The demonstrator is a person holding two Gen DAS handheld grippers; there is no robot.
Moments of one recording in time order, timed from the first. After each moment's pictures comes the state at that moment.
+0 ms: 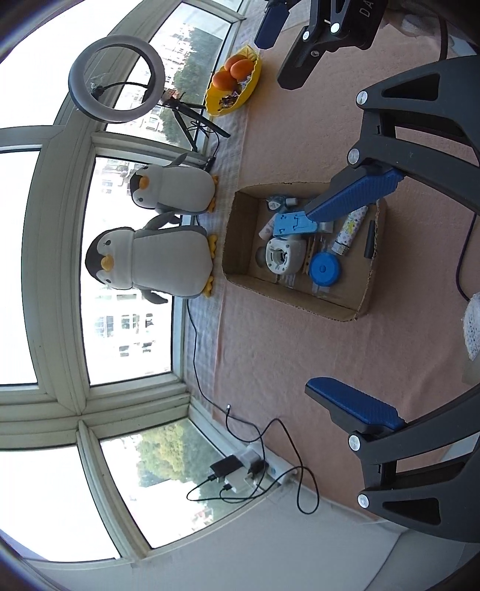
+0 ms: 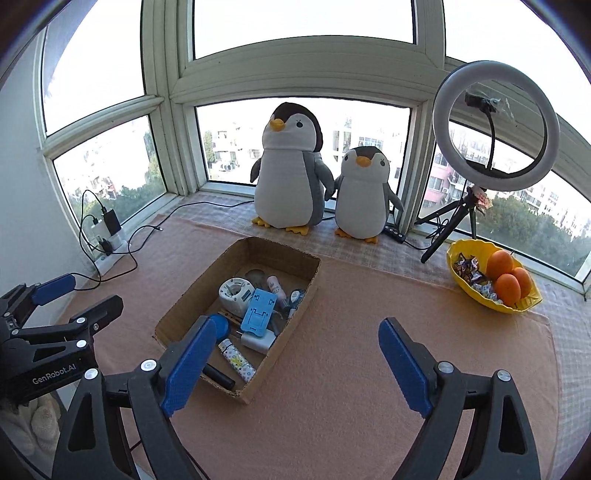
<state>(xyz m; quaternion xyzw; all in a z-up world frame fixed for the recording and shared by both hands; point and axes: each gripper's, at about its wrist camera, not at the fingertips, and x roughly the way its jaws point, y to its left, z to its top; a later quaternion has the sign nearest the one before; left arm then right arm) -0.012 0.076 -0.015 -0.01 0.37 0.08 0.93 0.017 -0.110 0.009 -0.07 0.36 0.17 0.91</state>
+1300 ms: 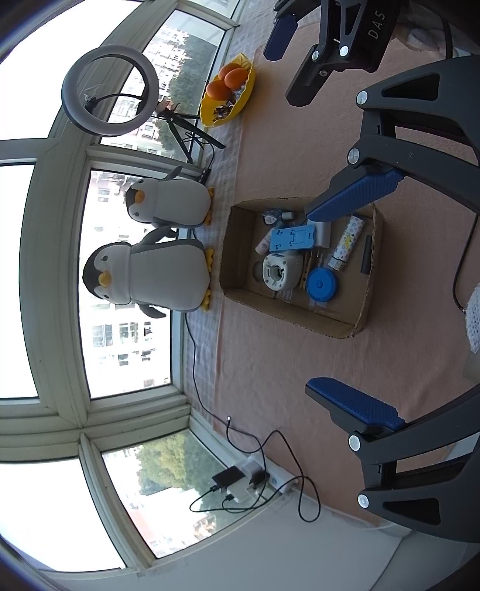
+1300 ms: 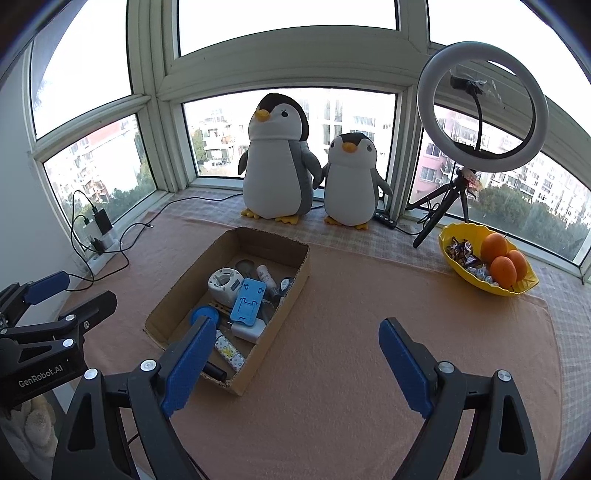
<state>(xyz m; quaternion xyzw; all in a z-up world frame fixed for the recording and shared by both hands) -0.012 0.063 -0.015 -0.01 0.37 0.07 0.93 0.017 -0.123 -0.001 -0.06 0.37 0.15 0.91</state>
